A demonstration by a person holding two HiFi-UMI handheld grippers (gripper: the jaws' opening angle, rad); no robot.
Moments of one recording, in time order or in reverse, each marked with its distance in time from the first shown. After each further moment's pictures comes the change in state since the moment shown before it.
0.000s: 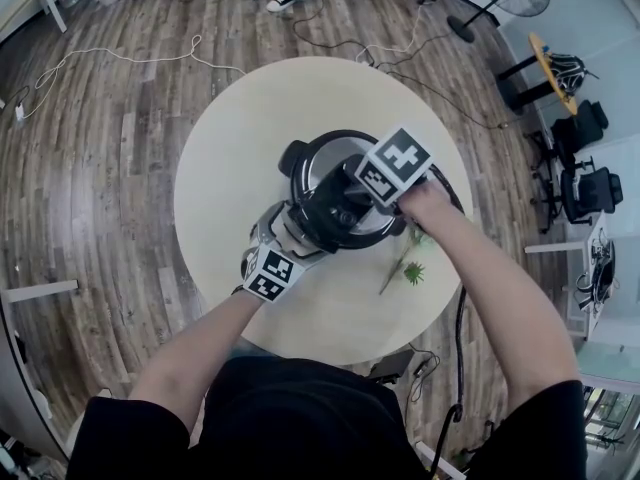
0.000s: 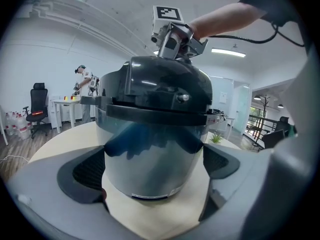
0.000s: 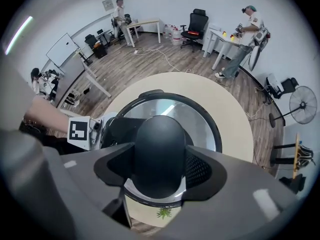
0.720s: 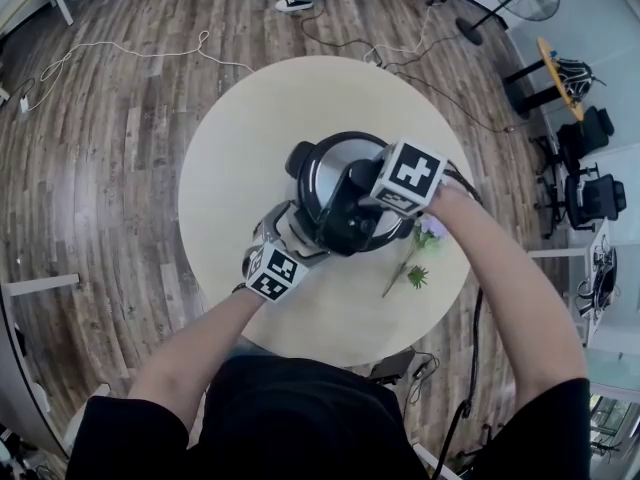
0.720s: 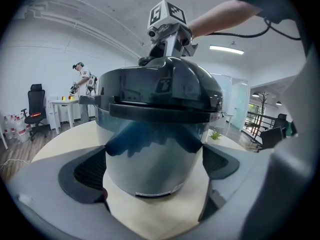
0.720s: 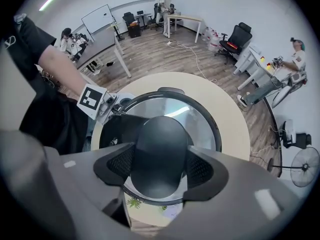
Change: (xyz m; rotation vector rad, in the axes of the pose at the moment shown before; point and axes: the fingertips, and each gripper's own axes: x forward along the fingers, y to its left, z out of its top) left arm -0.001 0.003 -0.002 0.023 0.033 -0.015; right arm 0.000 0.008 -0.003 -0.419 0.066 0.026
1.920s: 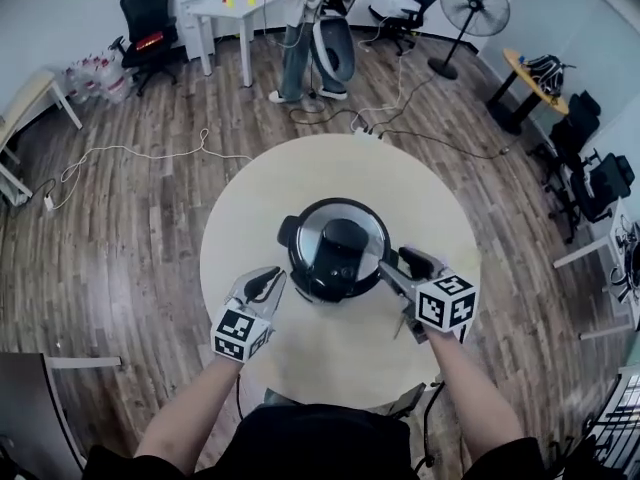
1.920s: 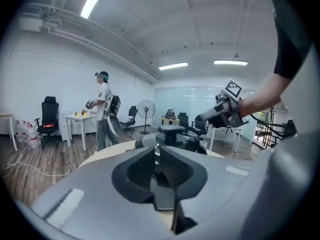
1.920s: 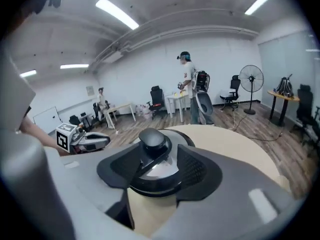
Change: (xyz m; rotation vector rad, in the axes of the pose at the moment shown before) left arm -0.124 0.050 0.130 -0.016 -0.183 0.114; right arm -0.087 0.031 -0.090 0.836 -0.958 -0.309
